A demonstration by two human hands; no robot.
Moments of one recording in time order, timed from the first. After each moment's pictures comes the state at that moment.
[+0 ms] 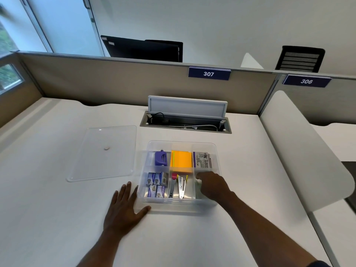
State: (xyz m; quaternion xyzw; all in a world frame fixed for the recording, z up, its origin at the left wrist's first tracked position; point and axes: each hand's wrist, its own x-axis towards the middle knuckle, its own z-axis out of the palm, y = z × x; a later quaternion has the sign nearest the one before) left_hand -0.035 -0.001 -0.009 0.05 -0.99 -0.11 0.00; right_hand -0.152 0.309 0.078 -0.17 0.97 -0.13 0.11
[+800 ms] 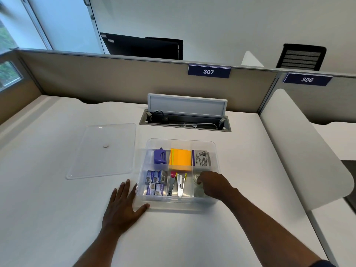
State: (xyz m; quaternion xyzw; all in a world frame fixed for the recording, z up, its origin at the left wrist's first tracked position) left_hand -0.035 0.000 -0.008 0.05 -0.99 -0.10 0.01; right_hand -0.160 0.323 0.071 -0.24 0.96 -0.07 0.14
